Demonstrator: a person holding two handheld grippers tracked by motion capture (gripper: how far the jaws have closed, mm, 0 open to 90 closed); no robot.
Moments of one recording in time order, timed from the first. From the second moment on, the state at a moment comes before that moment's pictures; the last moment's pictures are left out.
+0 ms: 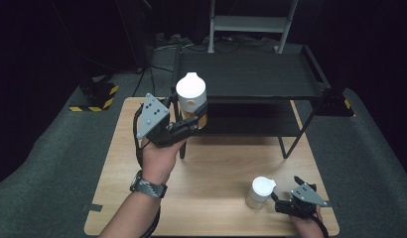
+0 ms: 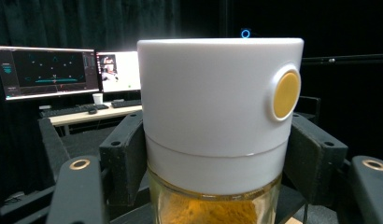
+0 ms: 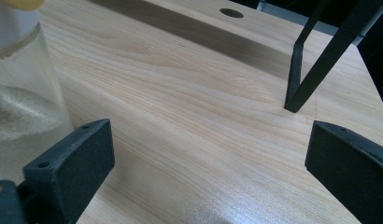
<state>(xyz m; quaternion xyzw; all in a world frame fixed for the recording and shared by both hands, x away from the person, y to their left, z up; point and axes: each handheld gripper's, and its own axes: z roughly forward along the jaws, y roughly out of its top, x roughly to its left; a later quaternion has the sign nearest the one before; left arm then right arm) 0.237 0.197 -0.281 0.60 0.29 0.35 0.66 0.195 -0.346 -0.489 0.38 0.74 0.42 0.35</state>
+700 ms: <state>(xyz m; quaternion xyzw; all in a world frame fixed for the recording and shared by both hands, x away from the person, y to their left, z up) 0.268 0.175 -0.253 0.59 0.29 0.36 0.66 0.193 -0.347 -0.491 0.38 0.74 0.42 0.35</state>
